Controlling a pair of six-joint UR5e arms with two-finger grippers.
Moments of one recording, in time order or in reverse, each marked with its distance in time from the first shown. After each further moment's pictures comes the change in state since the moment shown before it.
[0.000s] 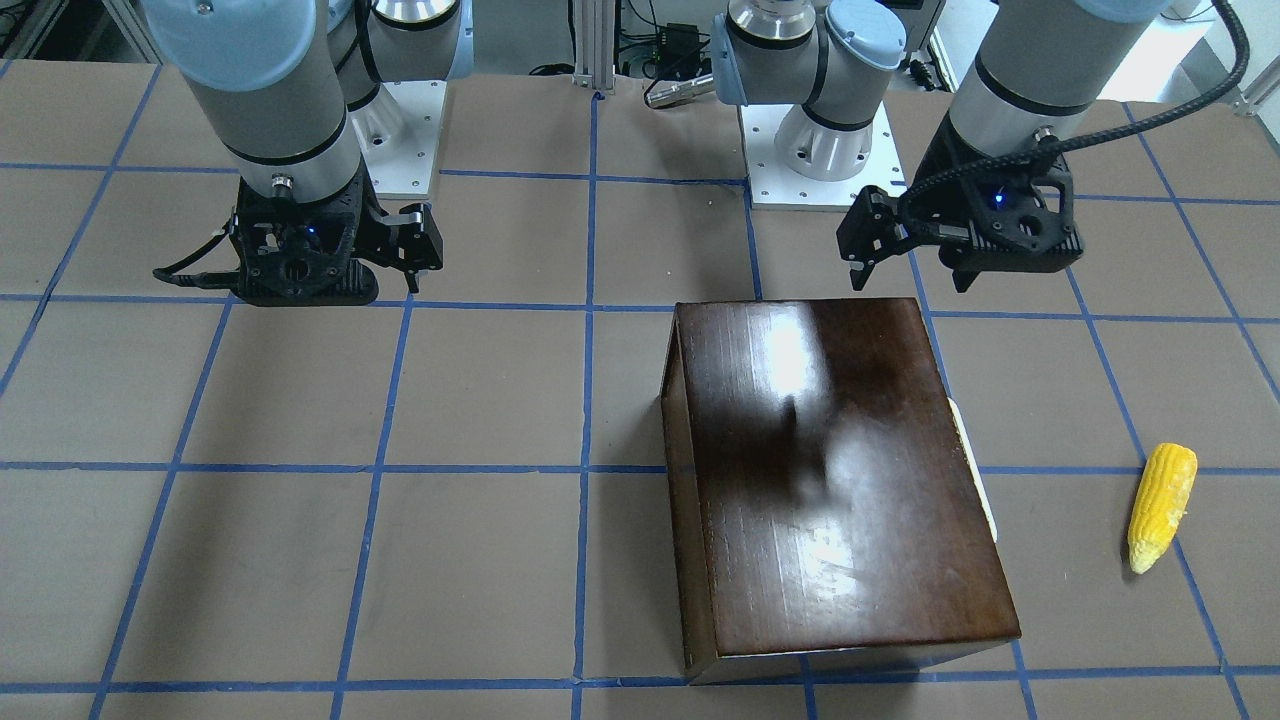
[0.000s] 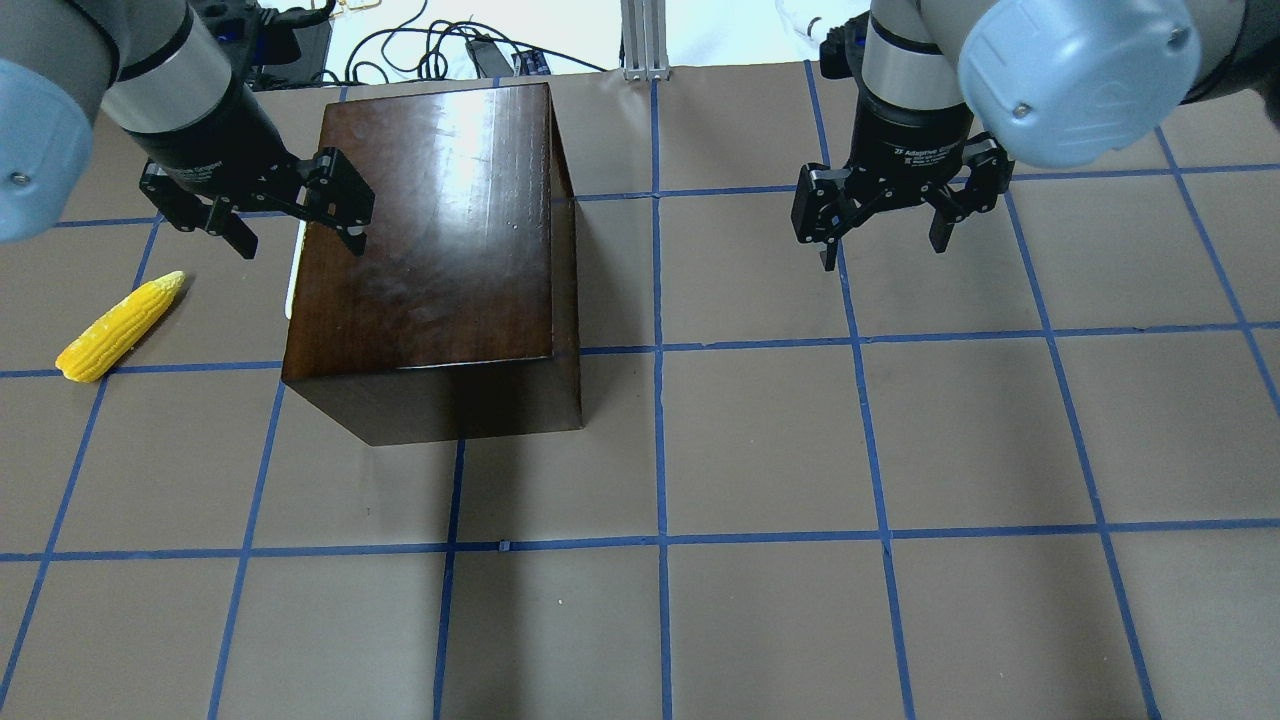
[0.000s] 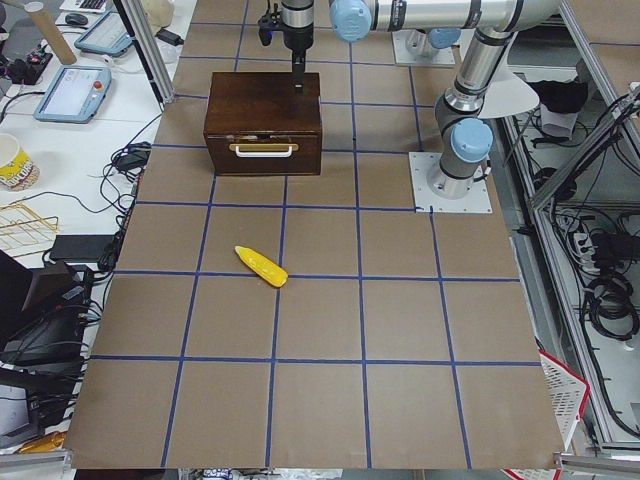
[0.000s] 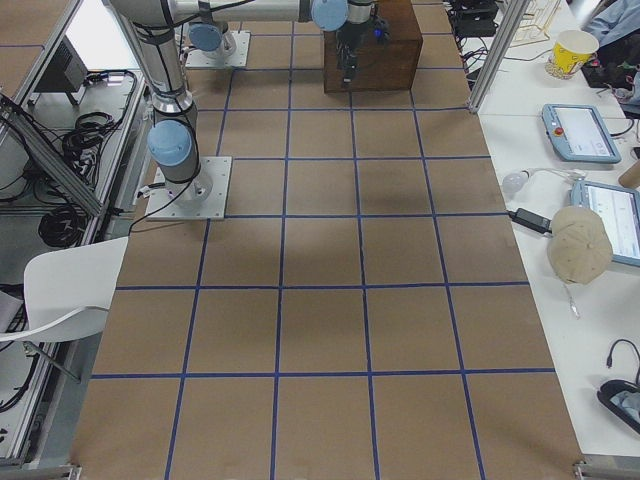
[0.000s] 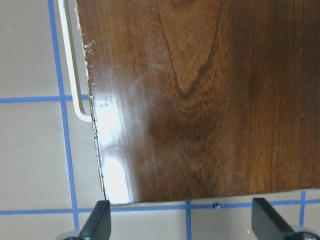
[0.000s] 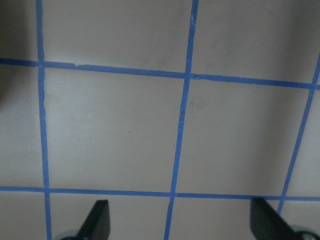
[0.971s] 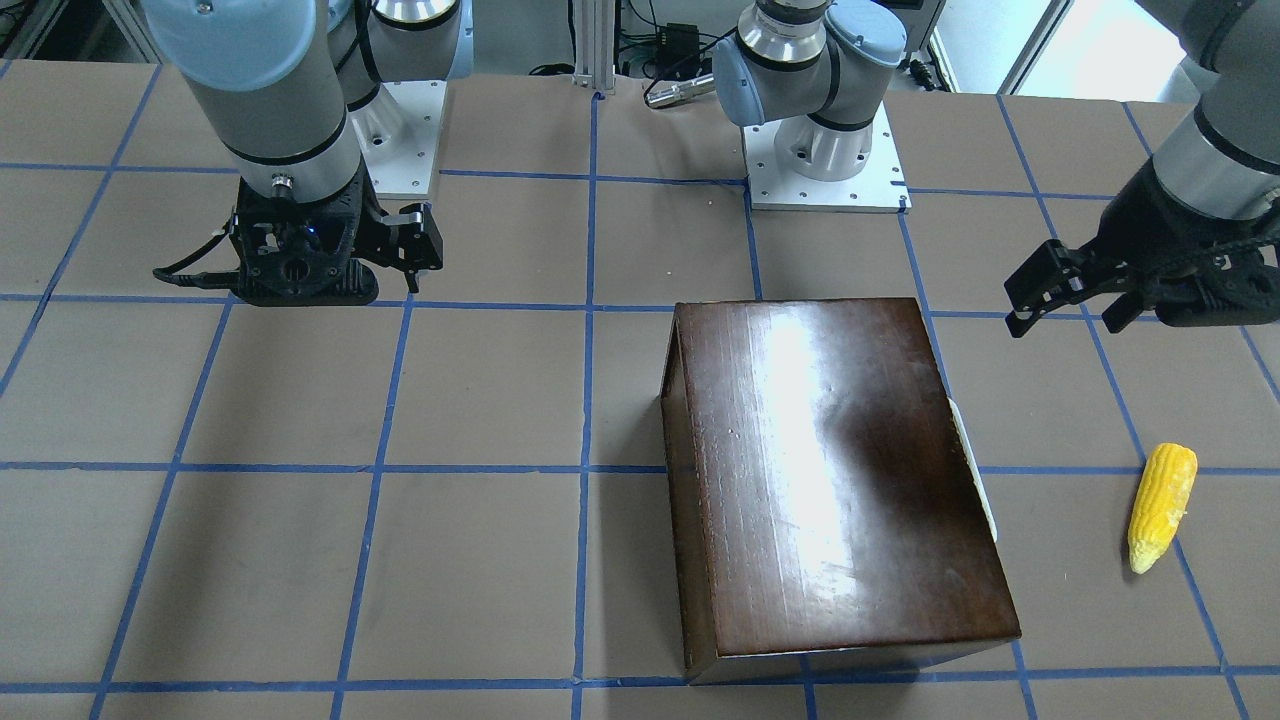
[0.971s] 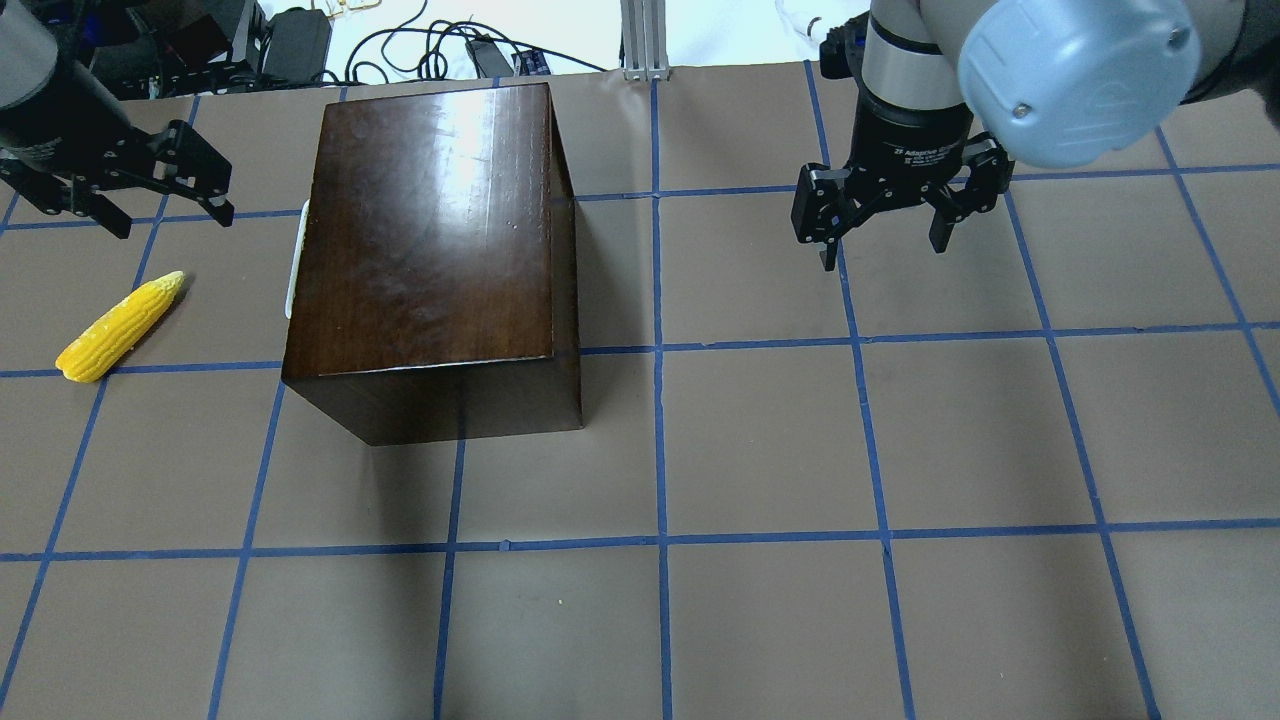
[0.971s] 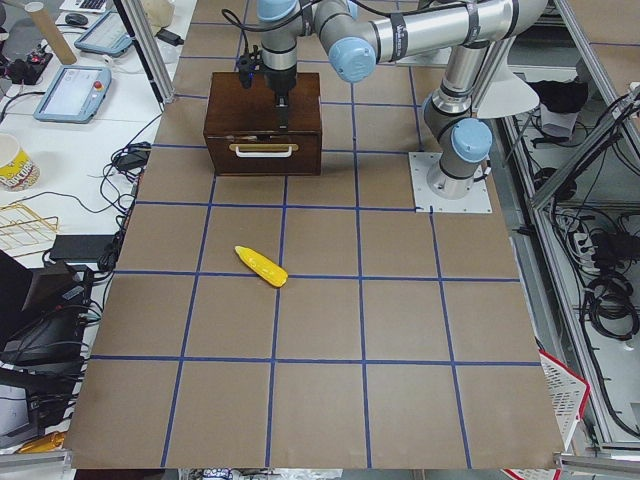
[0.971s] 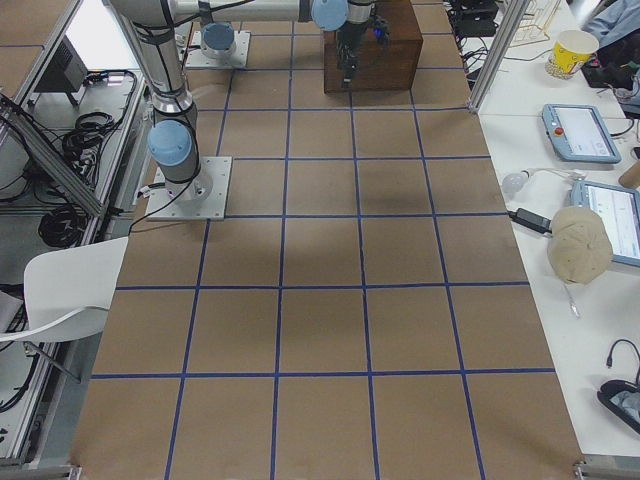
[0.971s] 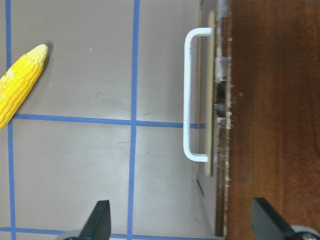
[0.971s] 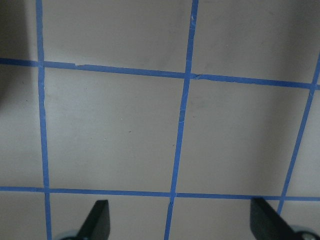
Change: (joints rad) left arm 0.258 -0.065 0.035 0.033 -0.029 0.212; right arm 0.000 0.000 0.000 0.000 0.000 0.000
